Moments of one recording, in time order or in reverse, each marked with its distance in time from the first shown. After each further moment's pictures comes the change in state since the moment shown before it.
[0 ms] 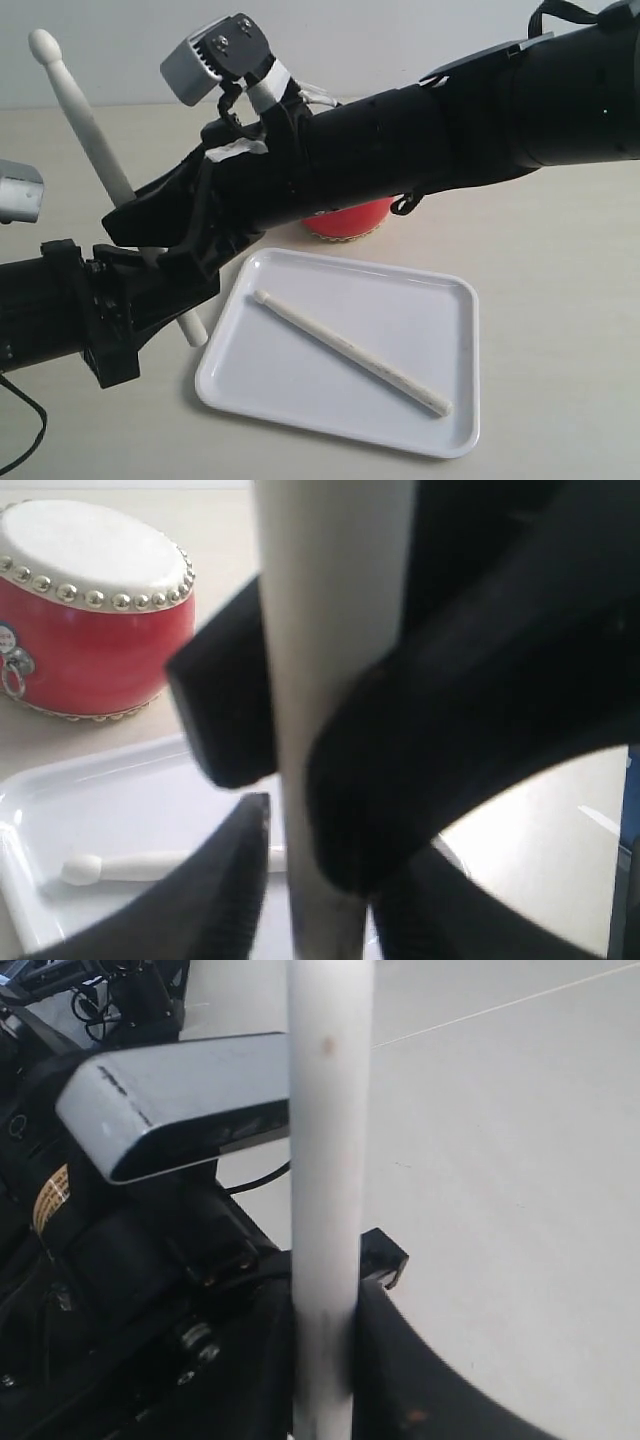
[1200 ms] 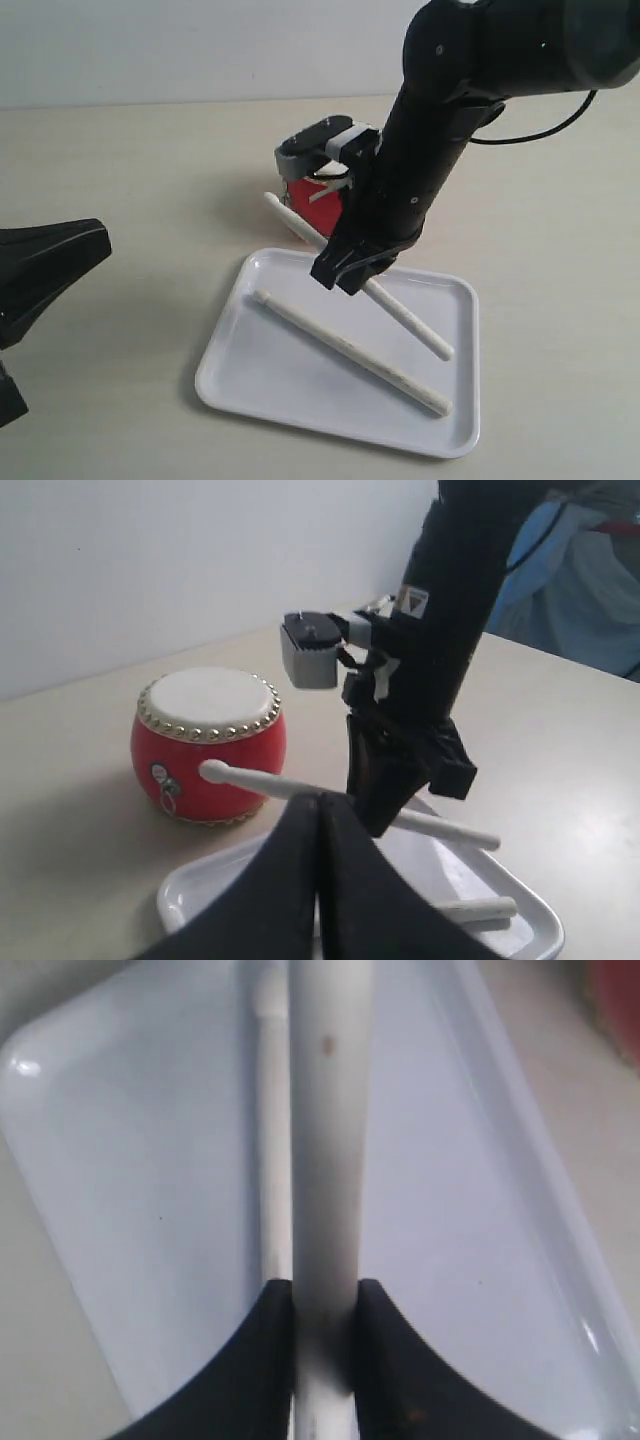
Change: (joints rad) left arm 0.000 -0.578 0.085 0.040 0.325 -0.044; right arm -0.139 0.163 -0.227 -1.390 0.141 1.339
